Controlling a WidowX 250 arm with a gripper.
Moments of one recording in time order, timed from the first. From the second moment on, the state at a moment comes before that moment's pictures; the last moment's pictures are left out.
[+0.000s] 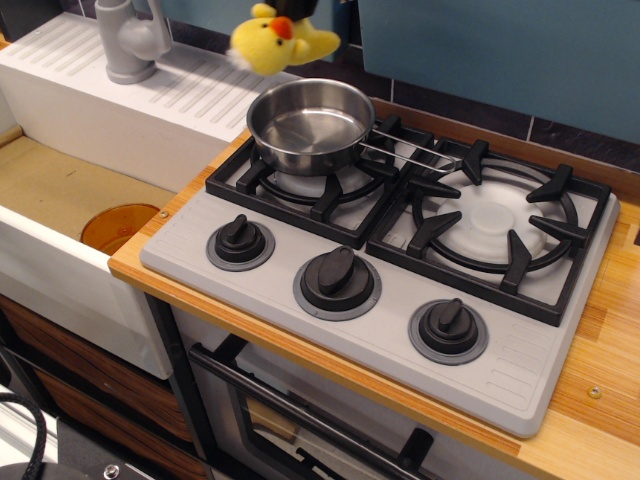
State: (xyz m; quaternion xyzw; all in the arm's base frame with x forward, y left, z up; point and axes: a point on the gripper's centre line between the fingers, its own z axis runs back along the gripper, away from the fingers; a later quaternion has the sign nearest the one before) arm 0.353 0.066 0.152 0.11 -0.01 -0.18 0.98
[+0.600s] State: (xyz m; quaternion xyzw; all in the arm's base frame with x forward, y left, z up) arm 0.376 0.058 0.138 0.11 -0.03 -0.19 0.98
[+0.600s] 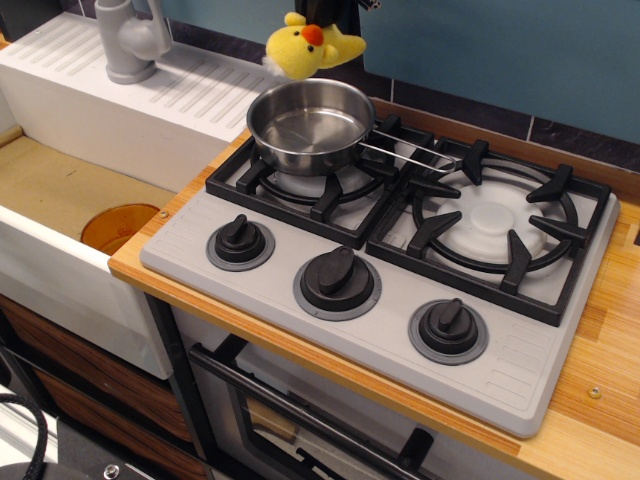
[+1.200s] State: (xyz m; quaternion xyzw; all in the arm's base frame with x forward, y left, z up) arm 0.373 0.041 0.127 0.10 -0.03 -0.19 0.98
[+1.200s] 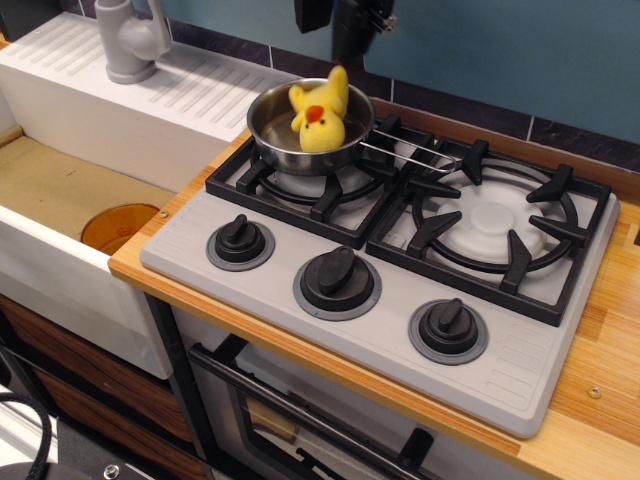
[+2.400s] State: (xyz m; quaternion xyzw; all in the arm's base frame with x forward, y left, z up) arm 0.352 -0.002 0.149 0.11 -0.06 -0.18 0.98
